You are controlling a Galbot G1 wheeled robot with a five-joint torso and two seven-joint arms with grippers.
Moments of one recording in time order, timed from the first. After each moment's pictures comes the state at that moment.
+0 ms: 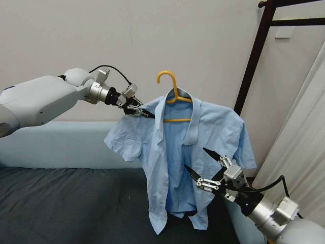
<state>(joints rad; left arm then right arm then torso) -0.72 -0.98 1.27 -0.84 -1.26 -0.01 1.47 -1.30 0.47 0.44 2.39 0.72 0.07 0.00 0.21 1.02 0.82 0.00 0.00</state>
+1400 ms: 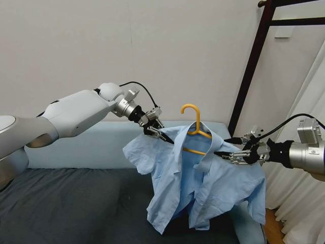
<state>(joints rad) -0.57 -1.08 1.09 -0.91 -1.07 -0.03 1.51 -0.54 0.05 0.11 2.18 1.27 -0.51 -0.28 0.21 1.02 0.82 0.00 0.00</state>
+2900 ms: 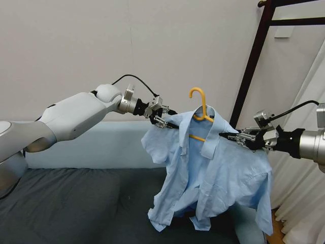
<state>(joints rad) -0.54 -1.04 1.01 -0.95 -1.07 -0.20 1.16 -0.55 0.04 0.20 2.20 1.57 -0.48 -0.14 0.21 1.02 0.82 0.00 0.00</state>
